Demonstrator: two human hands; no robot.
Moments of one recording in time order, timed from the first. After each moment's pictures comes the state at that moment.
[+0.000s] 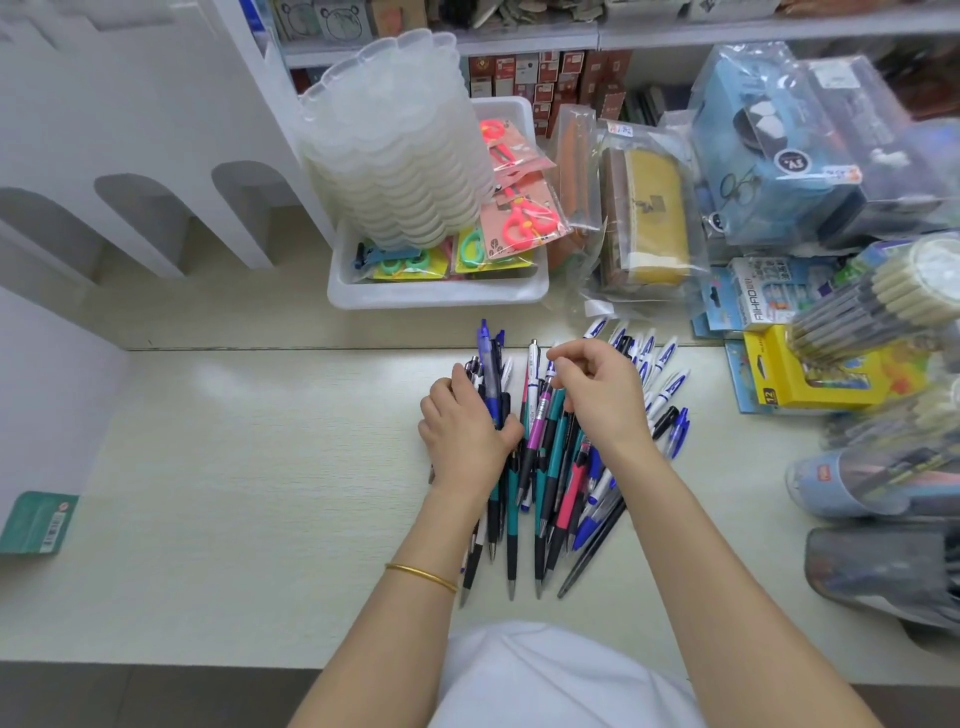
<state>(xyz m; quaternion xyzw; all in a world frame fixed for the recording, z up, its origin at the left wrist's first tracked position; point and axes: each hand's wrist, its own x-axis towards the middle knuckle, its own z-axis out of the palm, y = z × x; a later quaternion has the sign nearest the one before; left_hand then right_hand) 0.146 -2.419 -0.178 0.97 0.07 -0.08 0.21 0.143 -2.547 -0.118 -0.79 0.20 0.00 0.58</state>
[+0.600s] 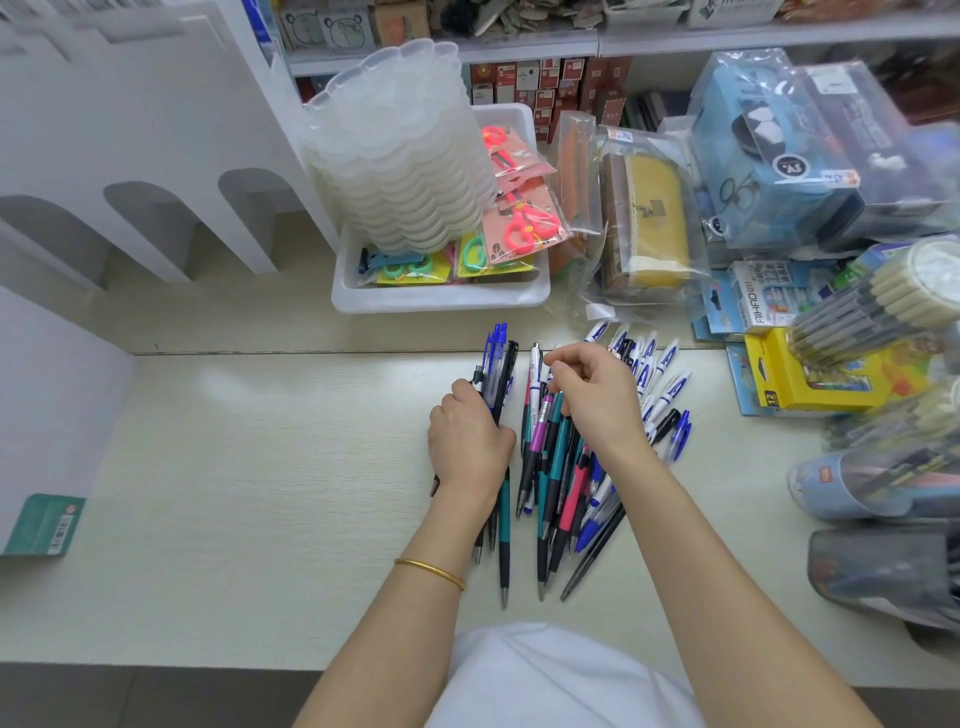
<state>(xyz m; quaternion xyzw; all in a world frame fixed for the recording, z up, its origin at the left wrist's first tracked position) 0.149 -2.421 -0.173 0.97 0.09 -0.08 0.22 0.145 -2.543 -0.121 -0.79 0.20 0.01 0.58</state>
